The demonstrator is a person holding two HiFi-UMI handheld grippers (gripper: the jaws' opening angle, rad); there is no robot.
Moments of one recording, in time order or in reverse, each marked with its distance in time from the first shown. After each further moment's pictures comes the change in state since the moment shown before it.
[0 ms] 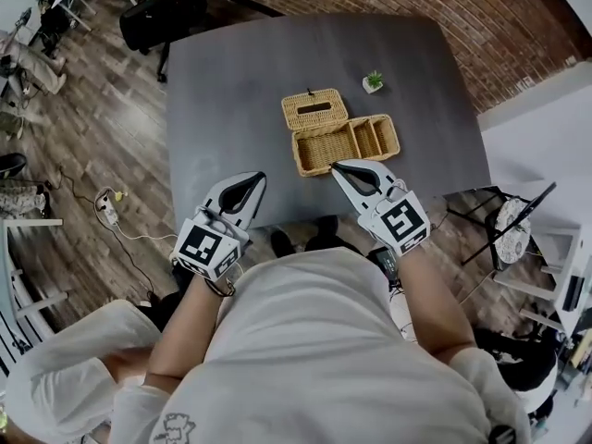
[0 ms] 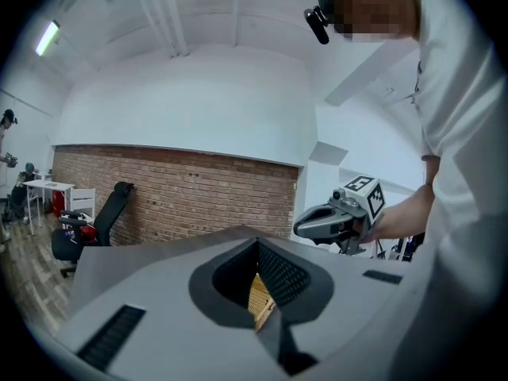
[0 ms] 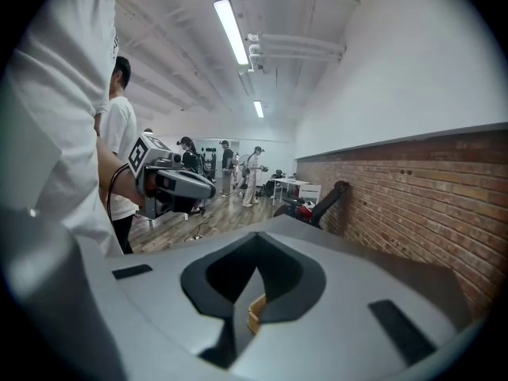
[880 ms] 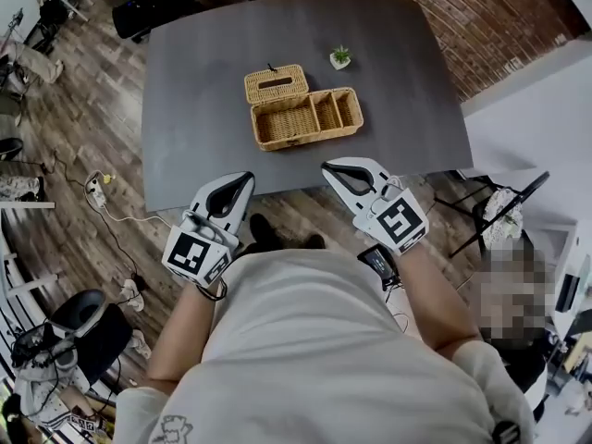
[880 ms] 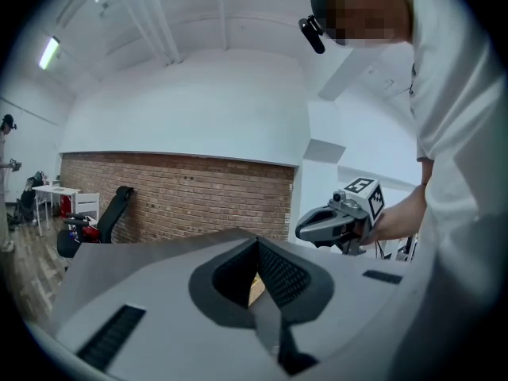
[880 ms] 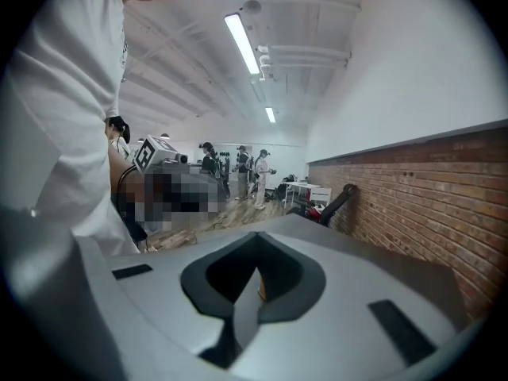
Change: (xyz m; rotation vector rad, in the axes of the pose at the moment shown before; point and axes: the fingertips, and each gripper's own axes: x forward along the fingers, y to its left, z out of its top) left arm 0.023 -0.122 0.002 0.004 -0.012 0.060; right arm -0.116 0.006 -0.031 -0.043 -0.024 0.106
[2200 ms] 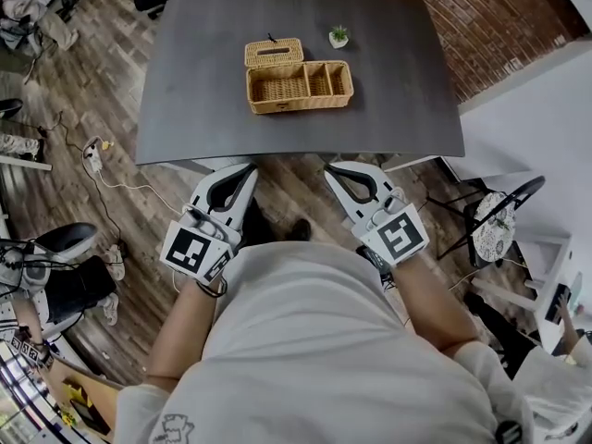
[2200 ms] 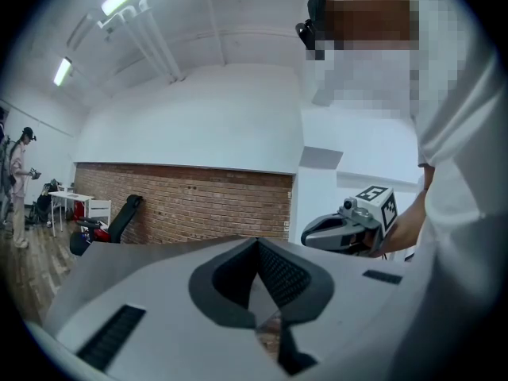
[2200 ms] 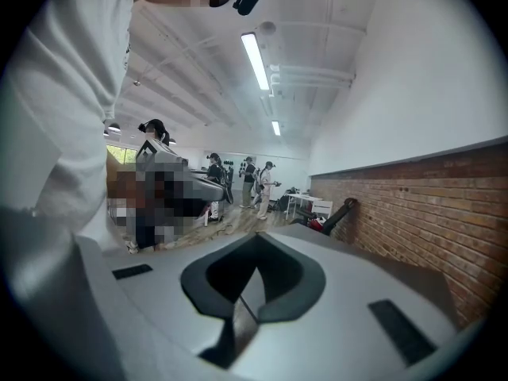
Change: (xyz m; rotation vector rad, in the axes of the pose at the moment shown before) left arm -0.038 -0.113 0.000 0.003 -0.069 0.093; right arm -0.096 0.073 0.002 -0.052 -0.116 -0.002
